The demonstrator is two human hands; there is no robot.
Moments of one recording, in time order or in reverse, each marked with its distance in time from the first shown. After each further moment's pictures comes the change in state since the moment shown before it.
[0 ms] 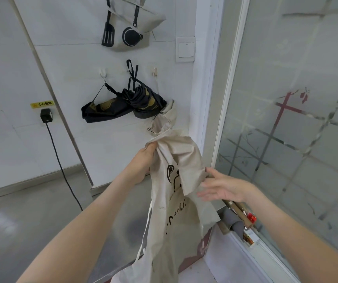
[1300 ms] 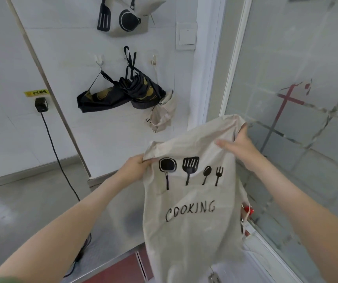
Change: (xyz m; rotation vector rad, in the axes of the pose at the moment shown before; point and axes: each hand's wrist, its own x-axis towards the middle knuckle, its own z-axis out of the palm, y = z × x) left_hand -0.003 -0.048 -0.018 0.421 -0.021 0.164; right_hand -0.009 -0.054 -0.028 -0.344 0.624 -0.395
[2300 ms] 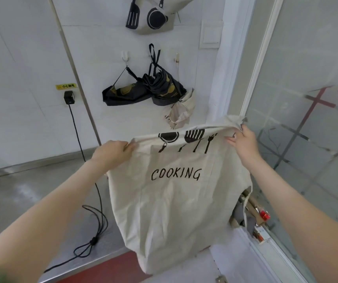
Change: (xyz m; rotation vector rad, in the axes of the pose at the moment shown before) left_hand -0.021 -0.022 -0.099 0.799 0.195 -0.062; right_hand 0.017 -0.008 0.053 0.250 0.178 -0.056
